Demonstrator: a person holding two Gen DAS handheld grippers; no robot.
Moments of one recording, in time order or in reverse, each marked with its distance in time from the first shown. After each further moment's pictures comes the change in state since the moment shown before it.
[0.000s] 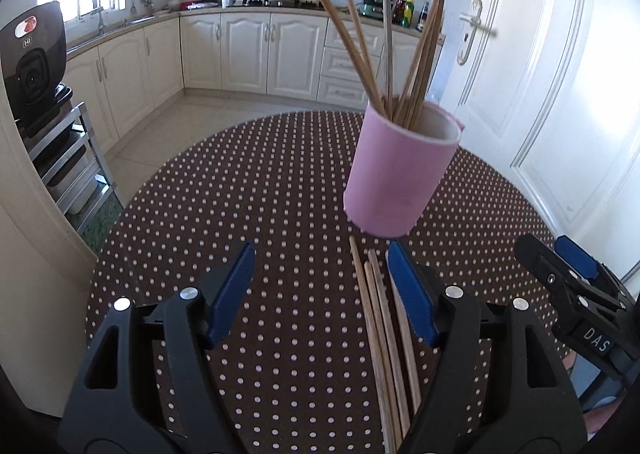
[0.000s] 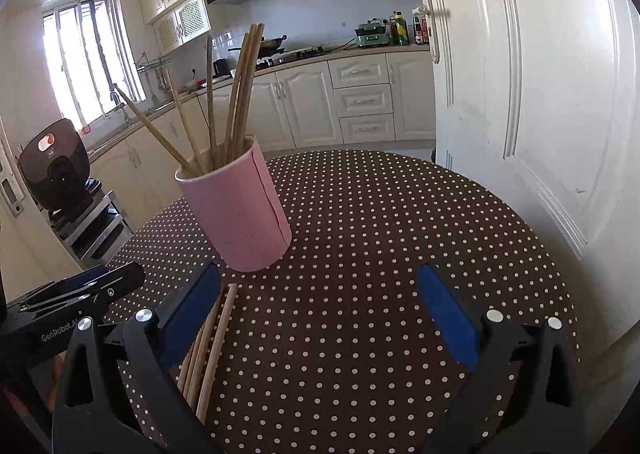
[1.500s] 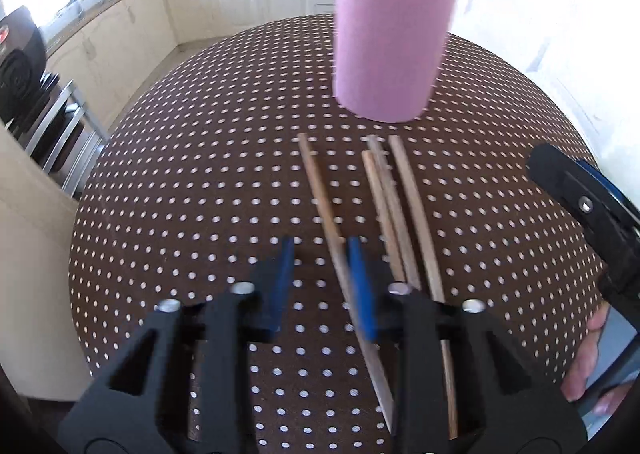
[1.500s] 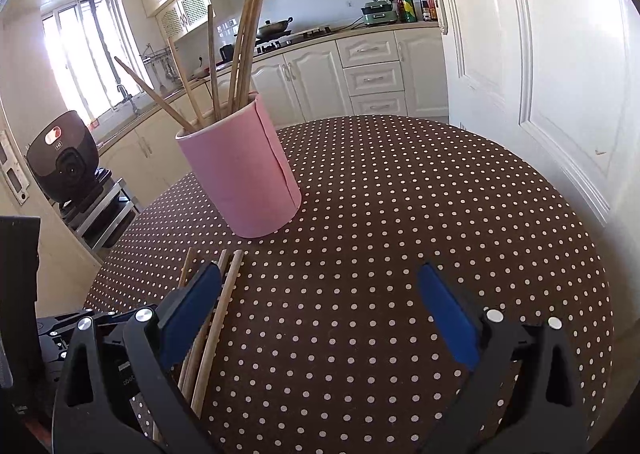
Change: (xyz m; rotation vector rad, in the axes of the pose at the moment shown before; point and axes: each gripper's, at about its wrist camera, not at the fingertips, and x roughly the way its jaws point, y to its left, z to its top) left arm 0.025 -0.041 -0.044 0.130 0.251 0.065; right arm 0.006 -0.005 -0.021 0.030 0.064 0.056
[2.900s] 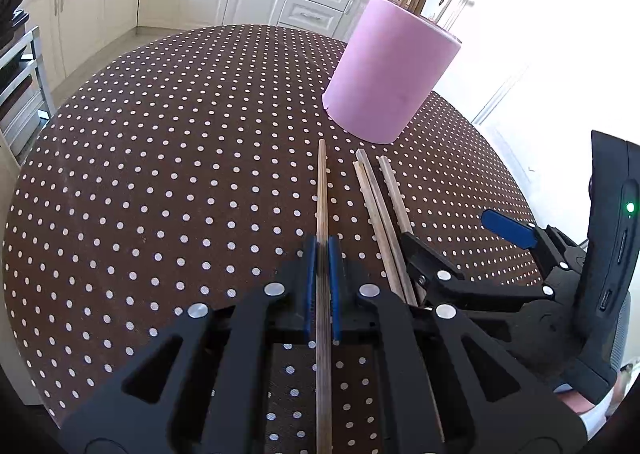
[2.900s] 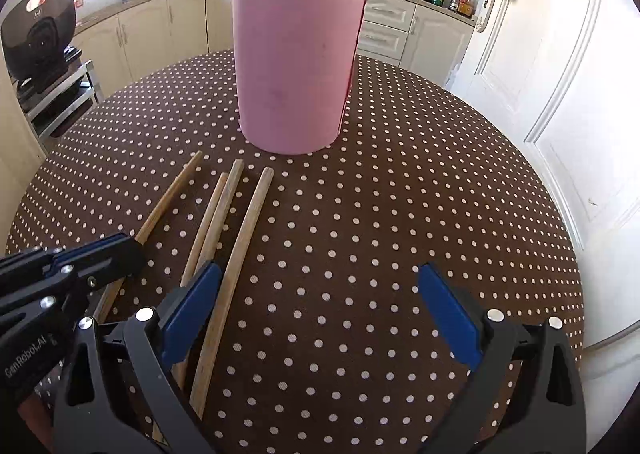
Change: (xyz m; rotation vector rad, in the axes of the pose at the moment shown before) left arm -0.017 0.108 -0.041 -0.169 -0.096 -0.341; right arm 0.062 0.089 -0.024 -0.295 0.230 -0.252
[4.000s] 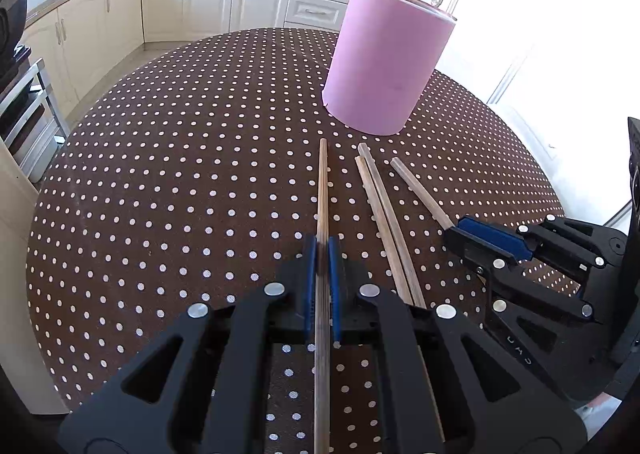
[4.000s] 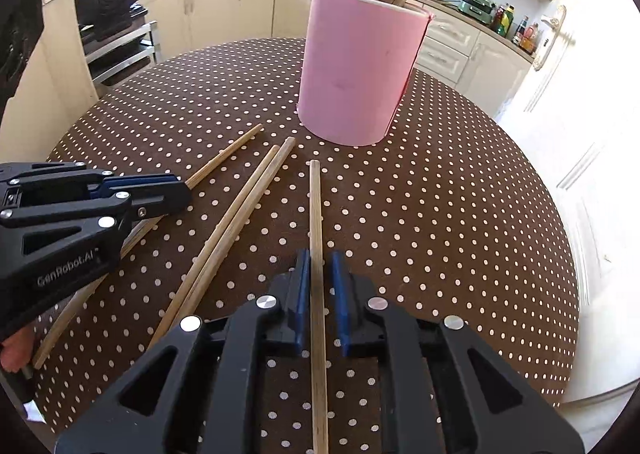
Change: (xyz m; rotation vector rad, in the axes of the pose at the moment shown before) left arm 0.023 -0.039 0.010 0.094 0.026 0.118; right arm -0.018 0.005 -0.011 -0.215 0.003 0.133
